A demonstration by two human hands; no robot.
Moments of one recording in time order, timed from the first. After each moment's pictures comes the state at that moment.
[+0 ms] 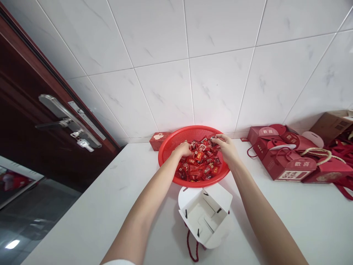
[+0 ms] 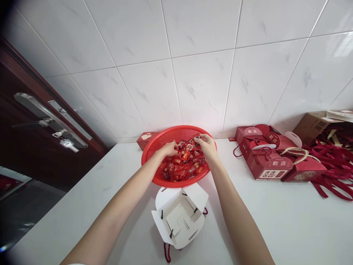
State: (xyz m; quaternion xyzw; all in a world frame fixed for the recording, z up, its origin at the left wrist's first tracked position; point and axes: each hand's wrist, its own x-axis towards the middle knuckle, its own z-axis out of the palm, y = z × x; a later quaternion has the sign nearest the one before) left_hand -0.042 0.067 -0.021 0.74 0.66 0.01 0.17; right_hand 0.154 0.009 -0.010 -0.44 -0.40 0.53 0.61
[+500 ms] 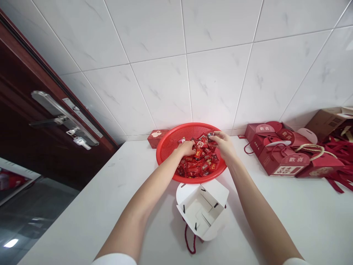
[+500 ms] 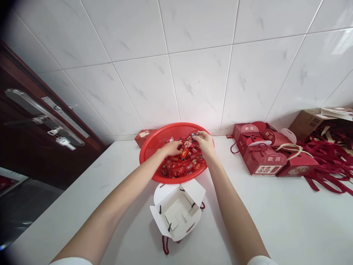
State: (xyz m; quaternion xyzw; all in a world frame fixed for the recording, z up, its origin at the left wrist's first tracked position) left_hand -0.023 0.059 -0.019 0.80 0.58 -0.02 0.15; right_hand 0.154 0.007 -0.008 -0.44 -0.40 0.52 0.62
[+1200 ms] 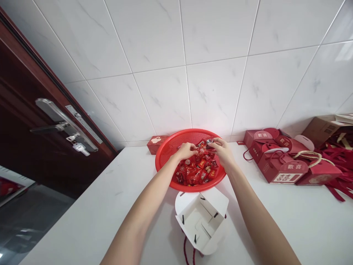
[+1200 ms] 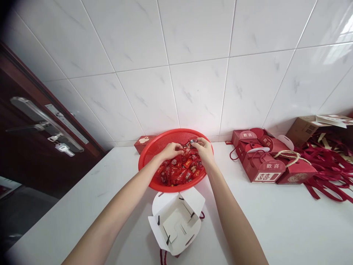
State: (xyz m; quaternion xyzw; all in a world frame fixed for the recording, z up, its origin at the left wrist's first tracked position) left_hand -0.032 0.068 -0.022 0.78 0.53 0.20 0.25; right_hand 0.153 0.006 -0.009 -0.41 -0.41 0.53 0.62
